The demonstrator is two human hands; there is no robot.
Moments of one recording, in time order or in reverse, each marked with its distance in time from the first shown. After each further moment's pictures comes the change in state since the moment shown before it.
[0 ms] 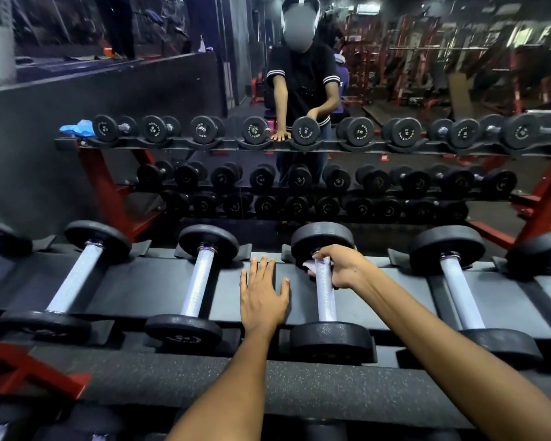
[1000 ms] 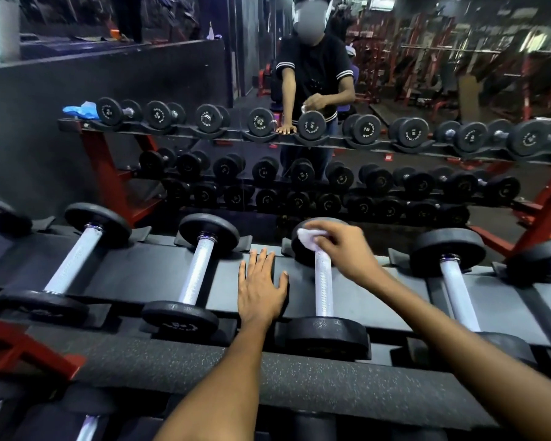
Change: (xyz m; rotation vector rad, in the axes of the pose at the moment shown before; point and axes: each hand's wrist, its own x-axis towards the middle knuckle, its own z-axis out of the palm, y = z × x) left_hand 0.002 -0.002 0.001 0.003 -0.008 -0.010; right_hand -0.016 -0.010 -0.019 -1.028 -0.062 -1.145
